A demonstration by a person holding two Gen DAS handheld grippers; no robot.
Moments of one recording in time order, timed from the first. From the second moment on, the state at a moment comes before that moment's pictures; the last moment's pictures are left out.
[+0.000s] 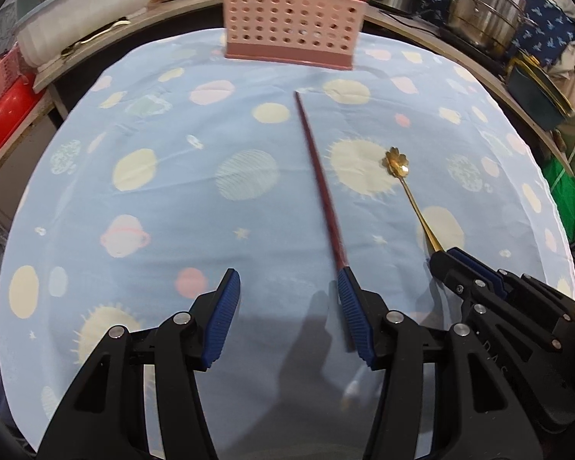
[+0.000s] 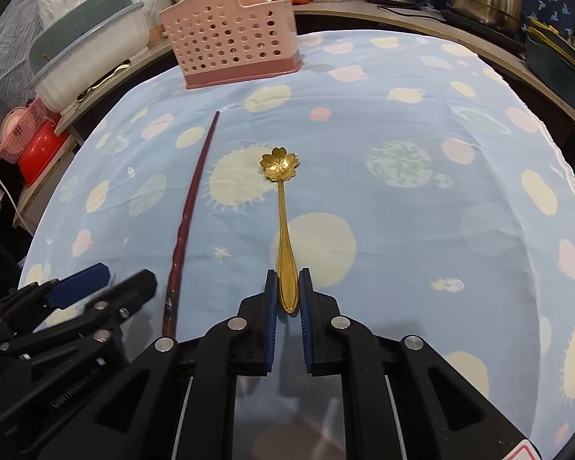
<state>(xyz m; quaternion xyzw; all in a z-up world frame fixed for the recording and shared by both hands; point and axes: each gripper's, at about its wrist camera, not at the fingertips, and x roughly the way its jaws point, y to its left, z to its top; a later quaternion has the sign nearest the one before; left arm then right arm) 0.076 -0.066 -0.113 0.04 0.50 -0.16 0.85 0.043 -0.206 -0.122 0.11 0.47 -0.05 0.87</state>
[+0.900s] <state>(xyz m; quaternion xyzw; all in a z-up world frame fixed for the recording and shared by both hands) 0.063 -0.050 -0.089 0.03 0.48 -0.16 0.86 0.013 -0.211 -0.097 0.12 0.45 -0.05 0.88</state>
